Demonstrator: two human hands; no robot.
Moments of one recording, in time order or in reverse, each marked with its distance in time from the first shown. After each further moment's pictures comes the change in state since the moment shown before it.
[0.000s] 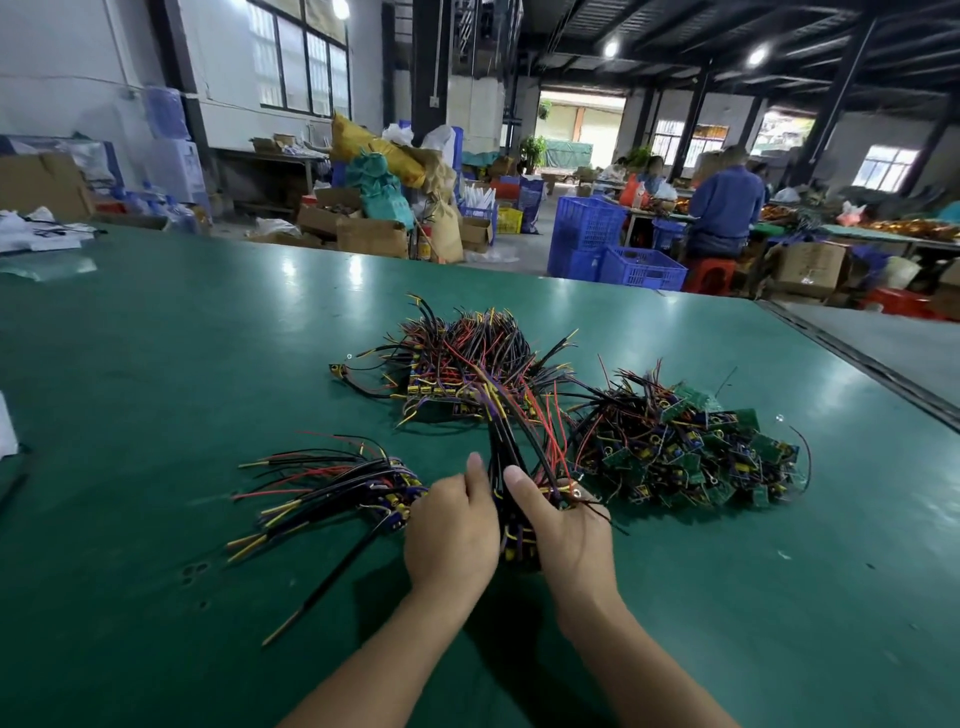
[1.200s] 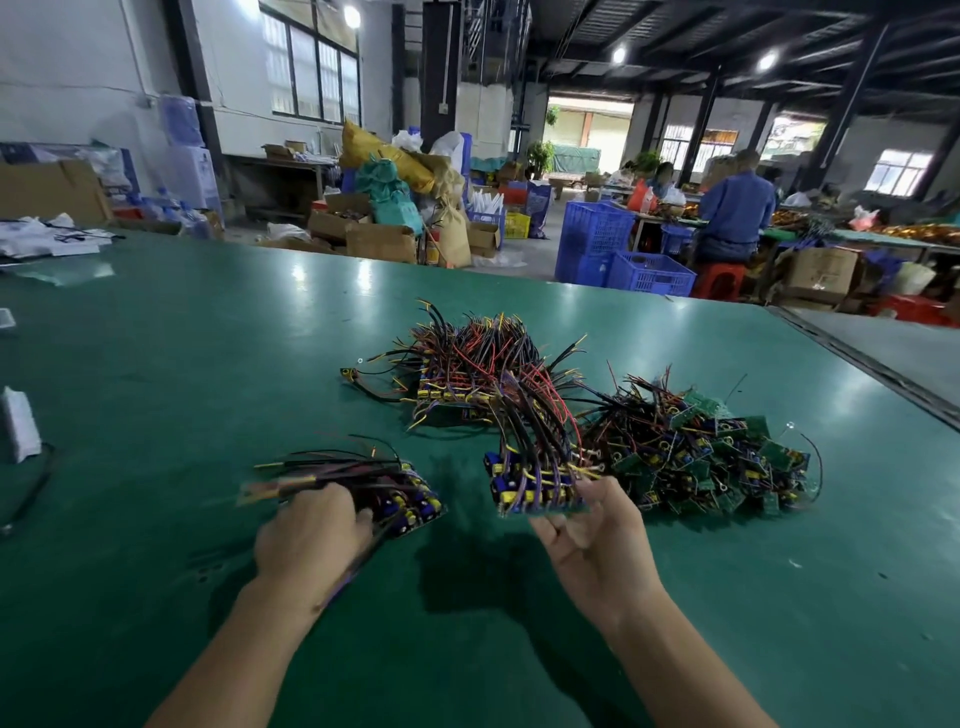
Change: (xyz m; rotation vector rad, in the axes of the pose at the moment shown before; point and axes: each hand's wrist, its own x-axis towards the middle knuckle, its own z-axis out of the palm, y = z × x) left_hand 0.046 -0.060 -0.095 0.884 -0.189 -0.020; right_hand 0.007 -0.007 -0.019 0.910 -0.236 0.309
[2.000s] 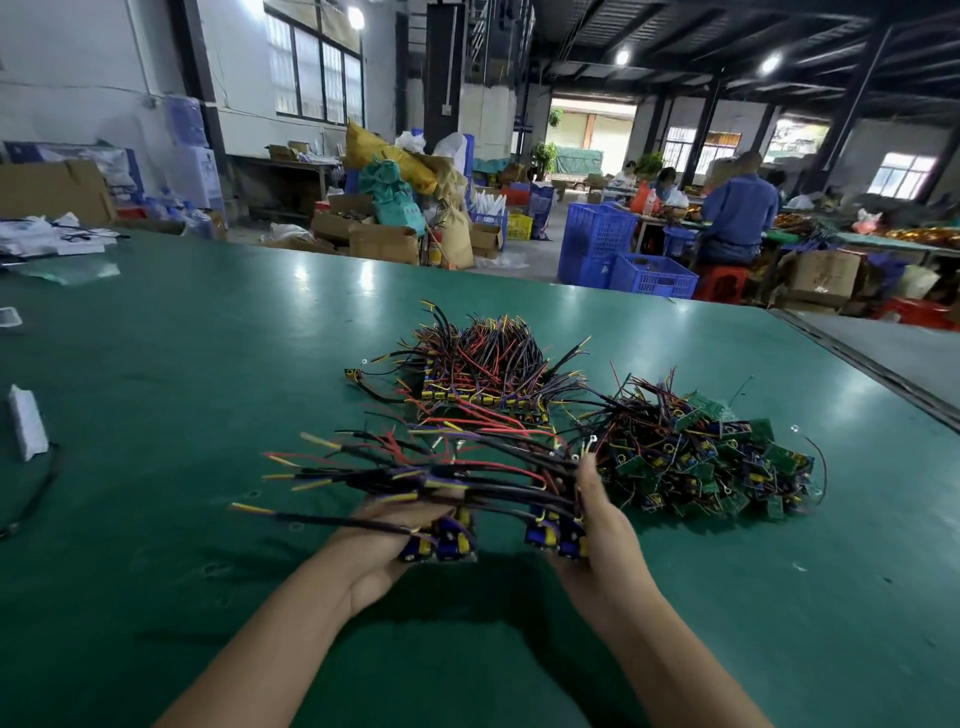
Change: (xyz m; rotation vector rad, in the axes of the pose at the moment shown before) left_hand -0.015 0.037 0.008 -1.602 -0.498 -0.131; right_hand 0.005 0.005 0.002 -0.386 0.073 -0.056
